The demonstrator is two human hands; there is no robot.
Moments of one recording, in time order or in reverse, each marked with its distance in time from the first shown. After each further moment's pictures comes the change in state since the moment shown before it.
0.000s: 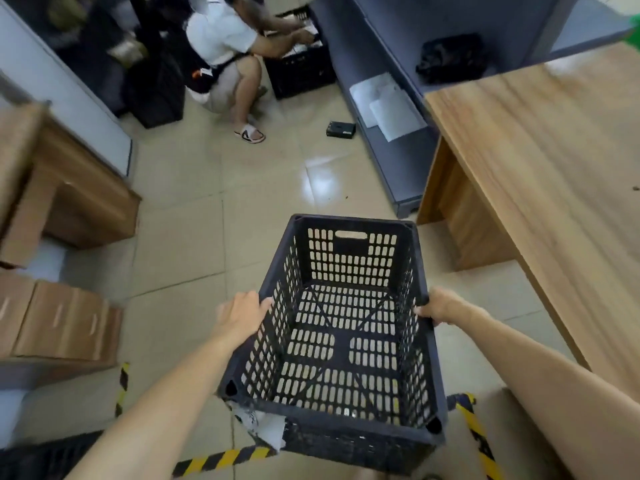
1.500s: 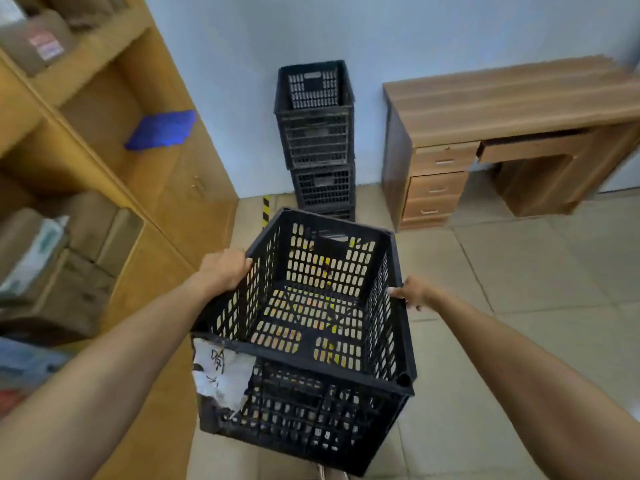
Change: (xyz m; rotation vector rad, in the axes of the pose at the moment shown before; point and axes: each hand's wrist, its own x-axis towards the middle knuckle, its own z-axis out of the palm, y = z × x) left_hand -0.443 -0.187 0.051 -0.413 -0.037 -1.403; right_hand -0.180 -0.386 0.243 -1.104 -0.573 -1.085
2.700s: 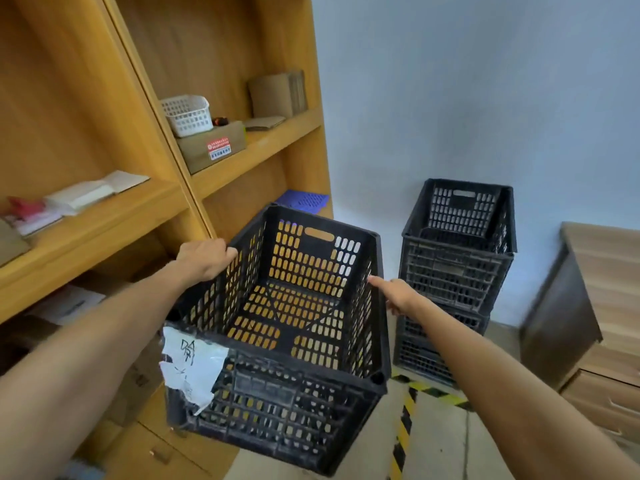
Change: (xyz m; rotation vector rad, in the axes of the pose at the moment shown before) left_hand 0.205 -0.236 -0.178 -0.012 0.178 -0.564; right_hand 0.276 -0.403 -0.119 0.072 -0.149 -0.511
